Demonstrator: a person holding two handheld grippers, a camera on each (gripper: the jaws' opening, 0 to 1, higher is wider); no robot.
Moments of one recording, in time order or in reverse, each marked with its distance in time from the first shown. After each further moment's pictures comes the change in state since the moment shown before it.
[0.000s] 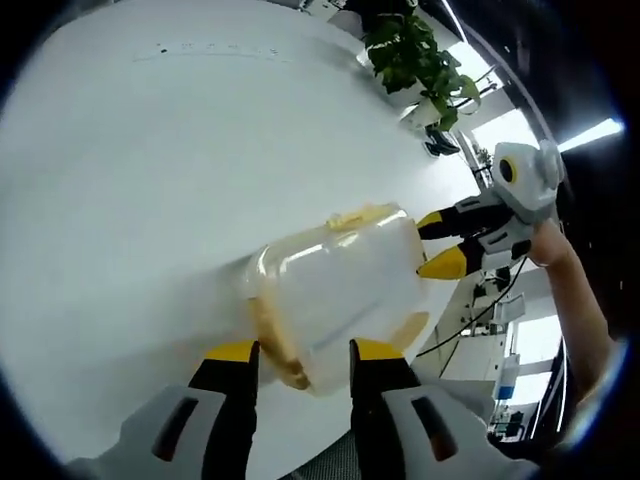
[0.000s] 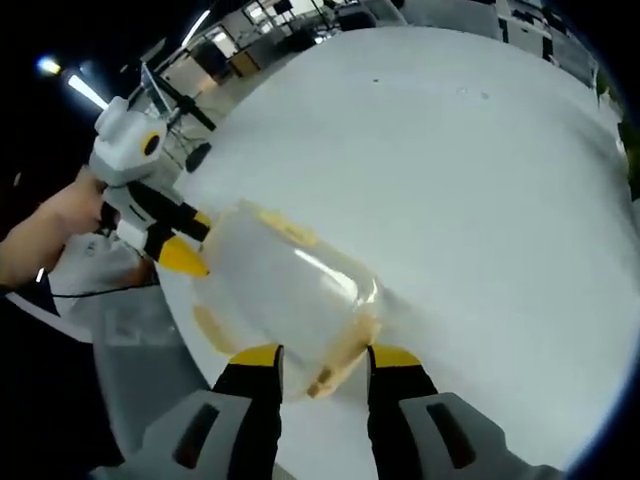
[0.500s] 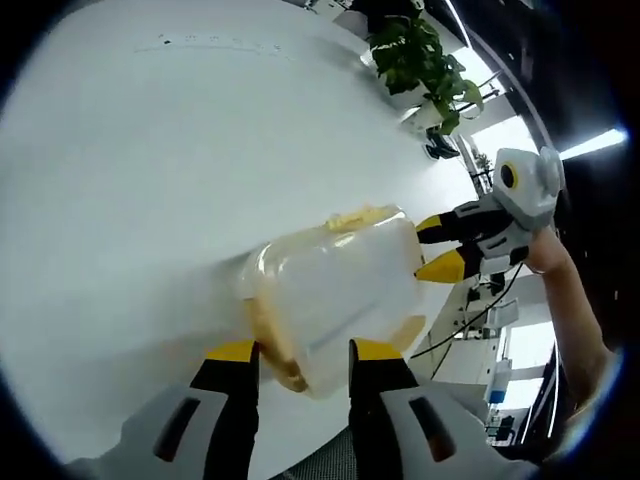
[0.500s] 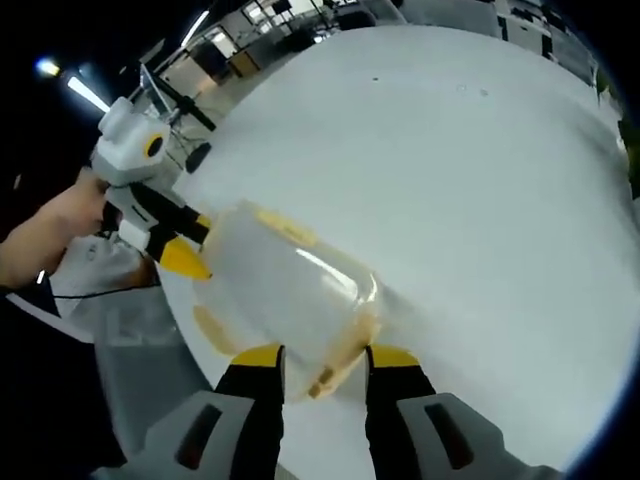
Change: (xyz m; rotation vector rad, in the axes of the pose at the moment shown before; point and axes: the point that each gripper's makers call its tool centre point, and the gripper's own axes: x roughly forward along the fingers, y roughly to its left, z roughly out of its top) left arm 0.000 0.000 -0.002 -0.021 0.014 -0.015; right arm 0.002 0.001 0.000 0.014 0.015 -0.002
